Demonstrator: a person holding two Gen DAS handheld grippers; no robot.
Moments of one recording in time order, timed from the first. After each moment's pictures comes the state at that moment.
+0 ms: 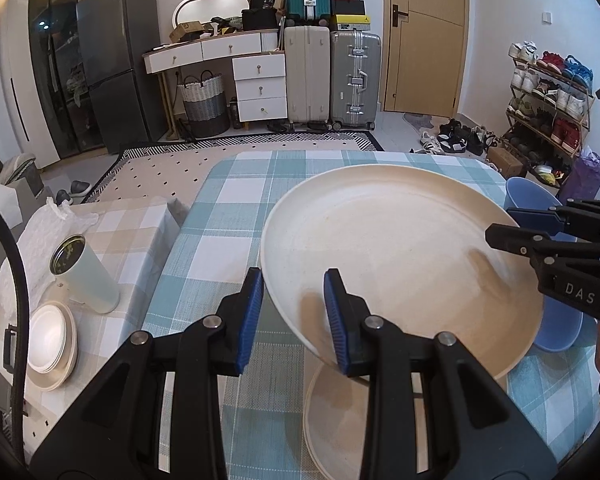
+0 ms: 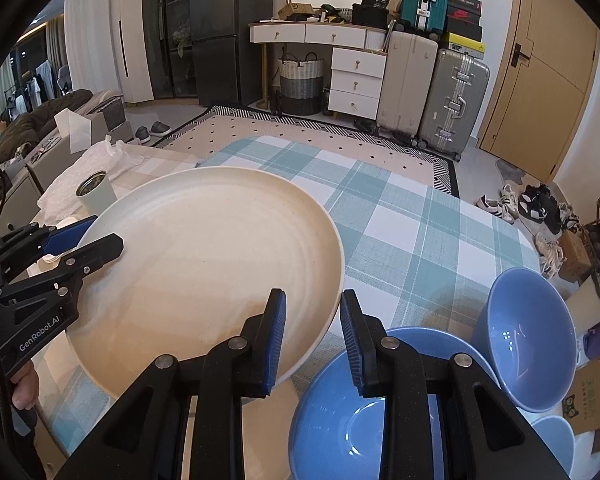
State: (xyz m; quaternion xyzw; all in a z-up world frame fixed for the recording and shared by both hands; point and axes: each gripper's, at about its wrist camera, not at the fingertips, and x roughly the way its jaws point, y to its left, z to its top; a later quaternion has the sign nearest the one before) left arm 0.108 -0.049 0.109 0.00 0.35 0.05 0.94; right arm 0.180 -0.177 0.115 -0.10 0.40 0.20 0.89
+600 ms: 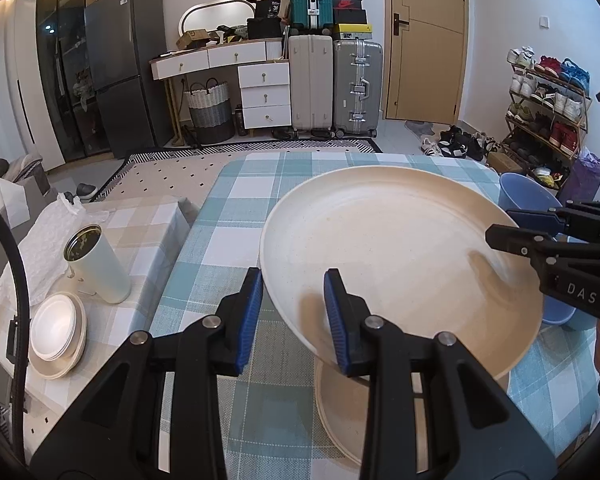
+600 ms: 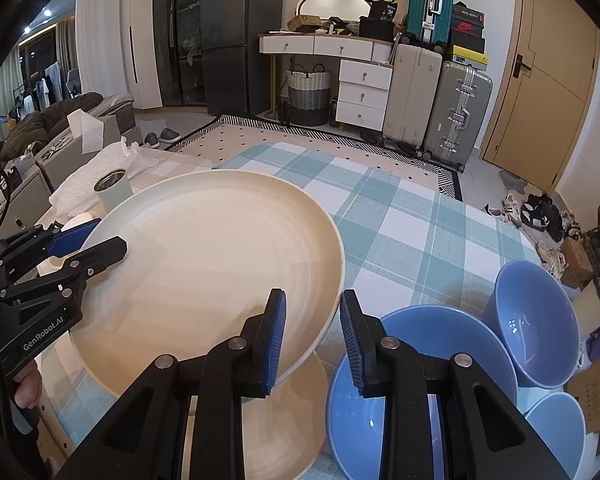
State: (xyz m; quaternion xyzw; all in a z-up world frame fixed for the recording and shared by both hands) left arm 0.058 -0.045 0.110 0.00 0.33 0.06 0.94; right arm 0.143 -0.170 0.117 -0.10 0.38 0.21 0.89
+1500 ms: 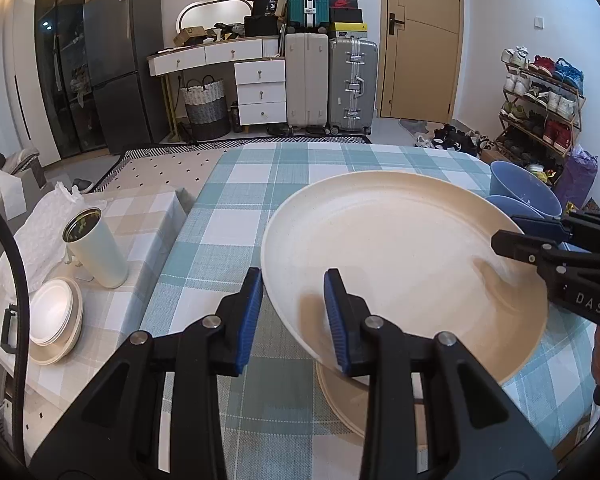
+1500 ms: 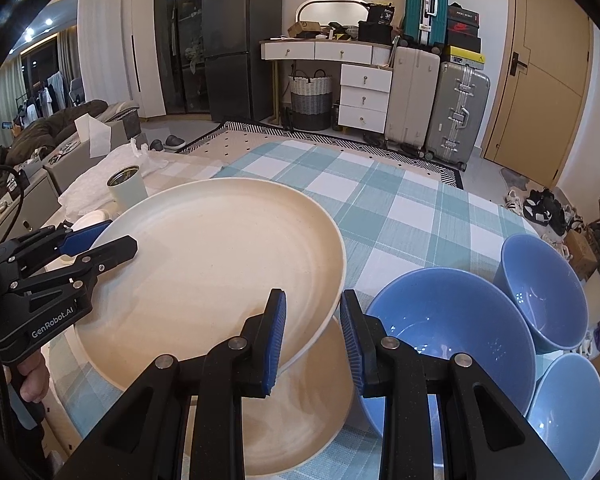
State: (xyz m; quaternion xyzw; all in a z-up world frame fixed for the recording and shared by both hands) left arm 0.043 -0.040 0.091 -0.01 0.34 0.05 0.94; right arm 0.109 -0.177 0.104 -0.08 0.37 0.22 0.90
